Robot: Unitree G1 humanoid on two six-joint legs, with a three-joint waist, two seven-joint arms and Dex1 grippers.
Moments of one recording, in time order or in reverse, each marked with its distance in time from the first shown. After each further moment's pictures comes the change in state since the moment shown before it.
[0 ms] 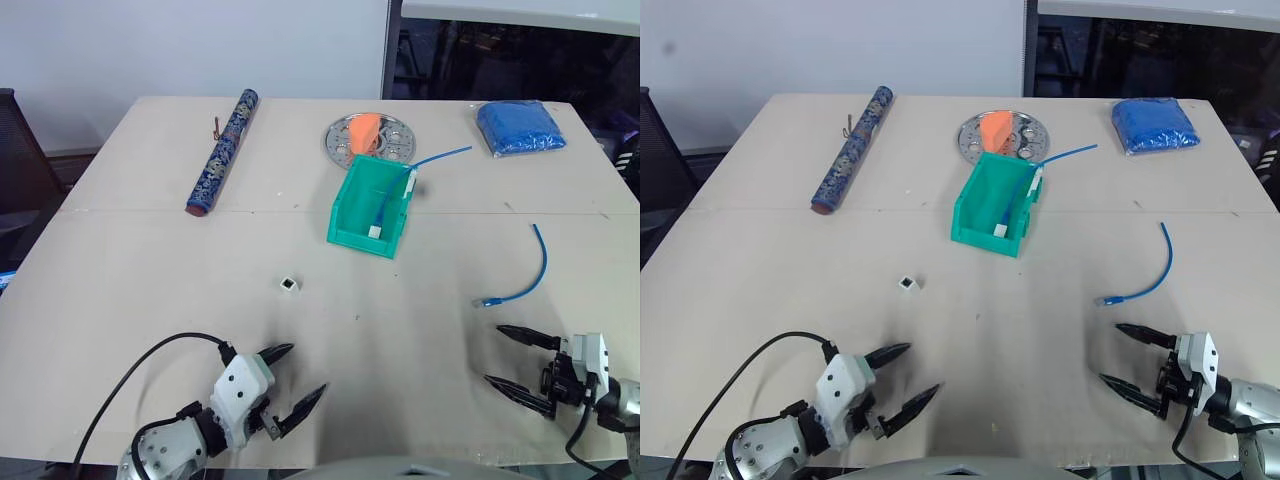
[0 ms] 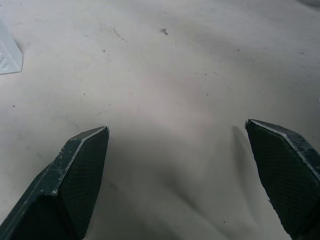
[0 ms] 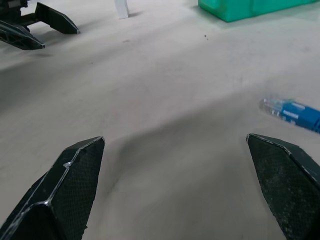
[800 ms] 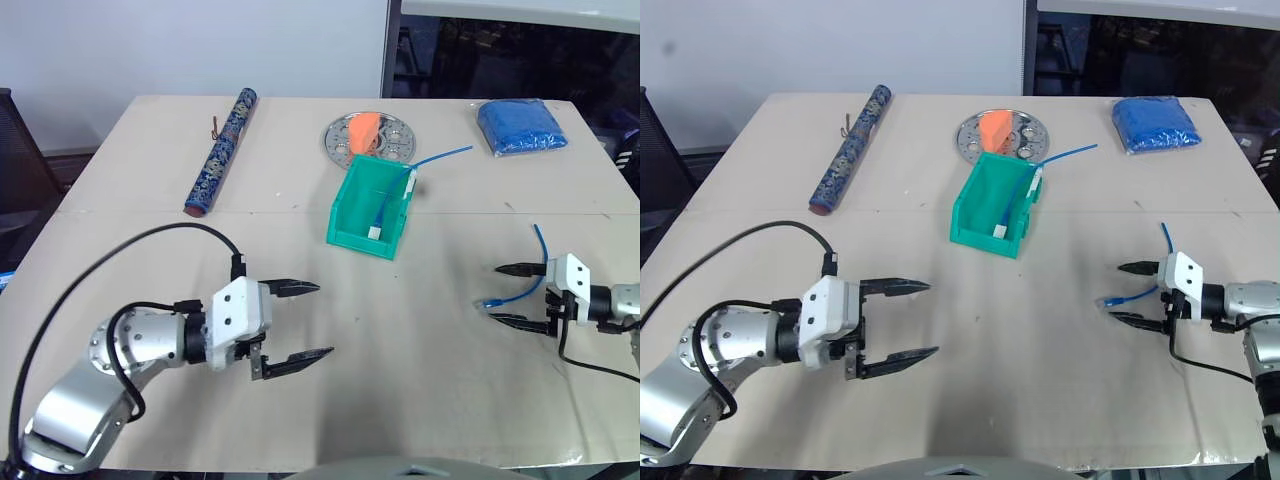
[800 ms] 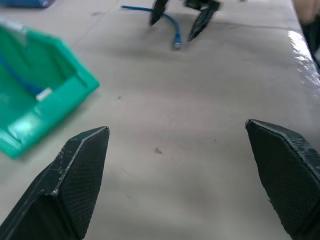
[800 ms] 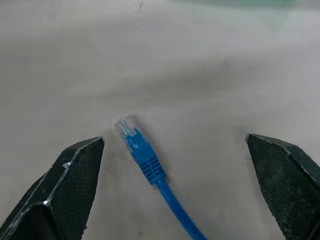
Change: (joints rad) left arm -0.498 0.370 0.118 -0.099 -0.319 0.241 -0.323; right arm -0.540 -0.203 0.166 0.348 -0.253 0.000 0.052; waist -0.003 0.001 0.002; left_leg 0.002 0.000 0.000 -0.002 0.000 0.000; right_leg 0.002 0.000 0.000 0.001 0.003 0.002
